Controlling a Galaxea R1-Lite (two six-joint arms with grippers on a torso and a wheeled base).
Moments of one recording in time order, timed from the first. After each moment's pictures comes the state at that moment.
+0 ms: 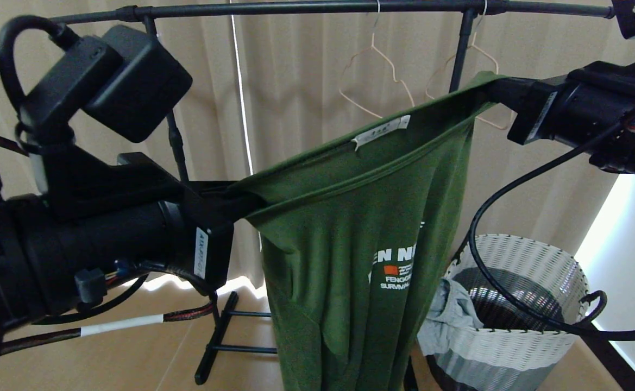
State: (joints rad) left arm -0.86 1.32 -0.98 -0.14 0.24 0.17; right arm 0.44 1.47 -1.06 -0.52 0.02 -0.01
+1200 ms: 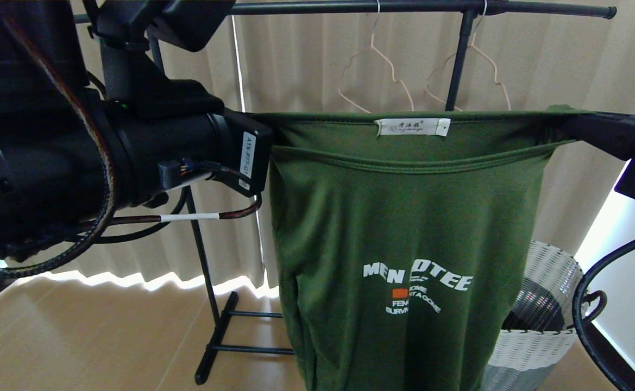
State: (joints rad) left arm -0.78 1.48 -1.20 -0.18 0.27 0.23; right arm 0.44 1.20 -0.93 -0.27 0.01 -0.01
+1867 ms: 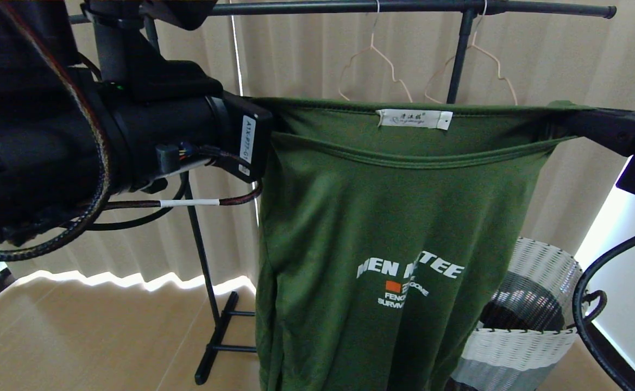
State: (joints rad) left arm -0.78 1.48 -1.23 -0.19 0.26 0.26; right arm 0.44 1.20 -0.94 -0.27 0.01 -0.01
